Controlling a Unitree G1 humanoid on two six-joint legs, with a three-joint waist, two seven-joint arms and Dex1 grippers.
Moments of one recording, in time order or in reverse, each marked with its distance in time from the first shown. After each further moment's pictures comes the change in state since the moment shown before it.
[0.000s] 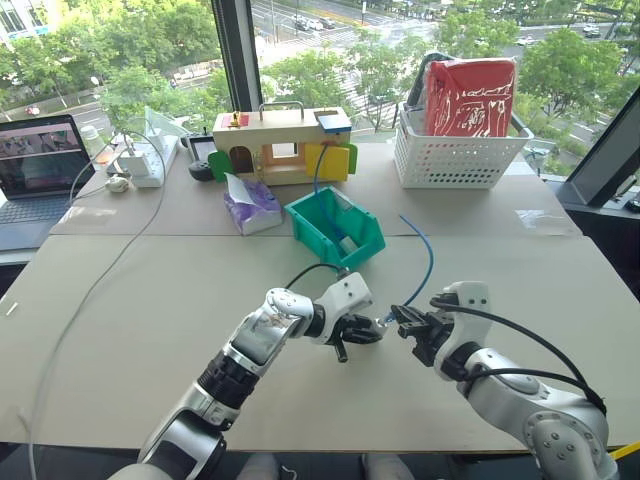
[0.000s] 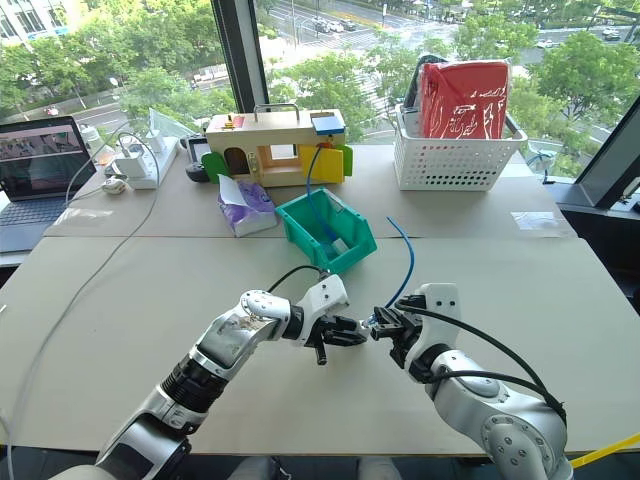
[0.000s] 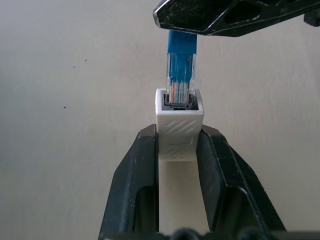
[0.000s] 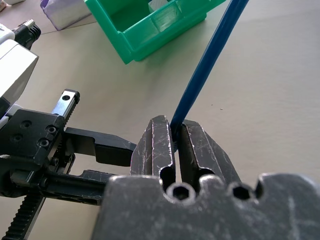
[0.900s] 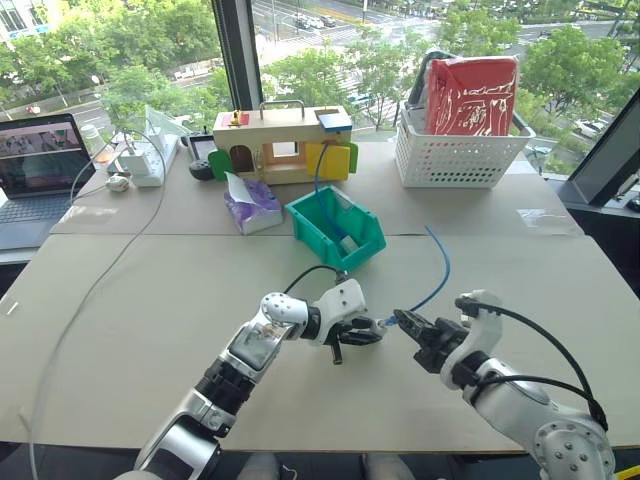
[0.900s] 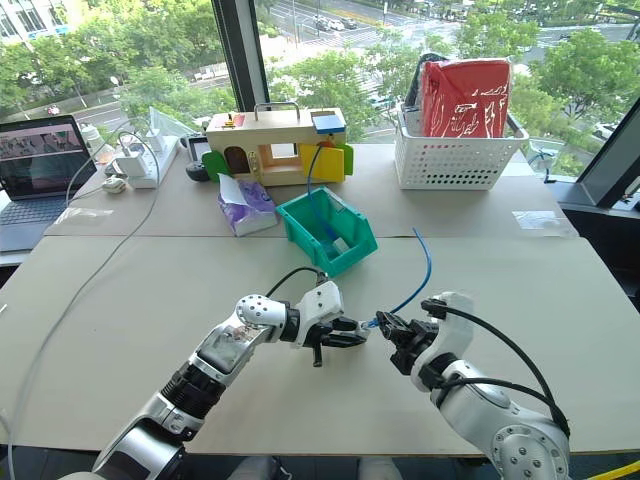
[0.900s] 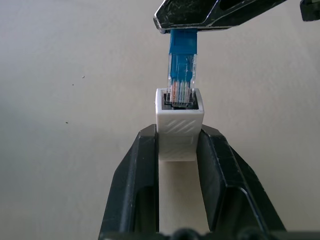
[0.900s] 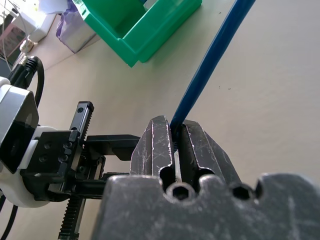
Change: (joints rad) left arm 0.047 0.022 0.006 0.116 0.047 -0.360 -0.069; right arm 0.054 0.012 -0.056 0.037 0.157 -0.065 -0.009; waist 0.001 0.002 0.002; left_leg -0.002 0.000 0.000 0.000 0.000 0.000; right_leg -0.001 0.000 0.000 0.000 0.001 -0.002
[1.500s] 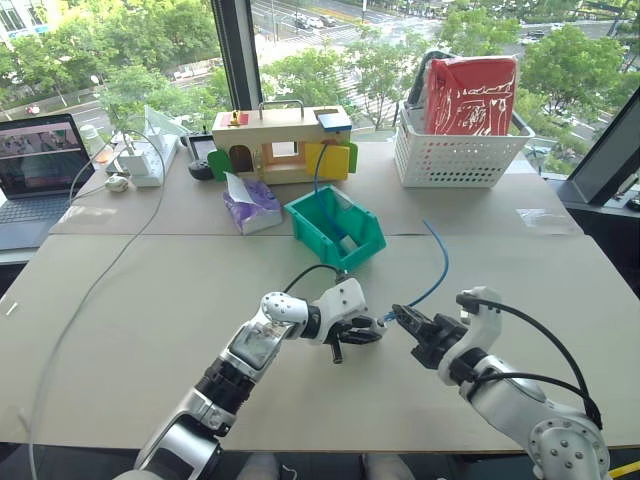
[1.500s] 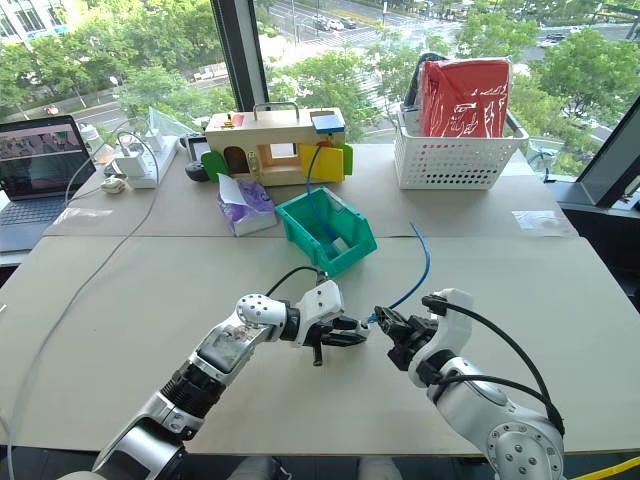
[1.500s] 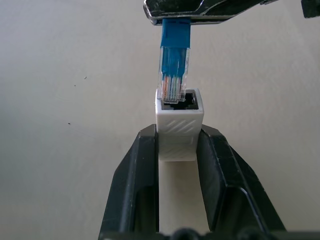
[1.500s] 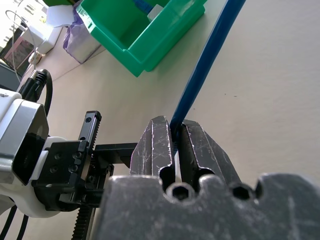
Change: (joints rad) left arm -0.004 0.008 0.001 0.001 0.003 0.000 0.000; right arm 0.017 0.082 -0.039 0.006 0.041 -0.014 -0.007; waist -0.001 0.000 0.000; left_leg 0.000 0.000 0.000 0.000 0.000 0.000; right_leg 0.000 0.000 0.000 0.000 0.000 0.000
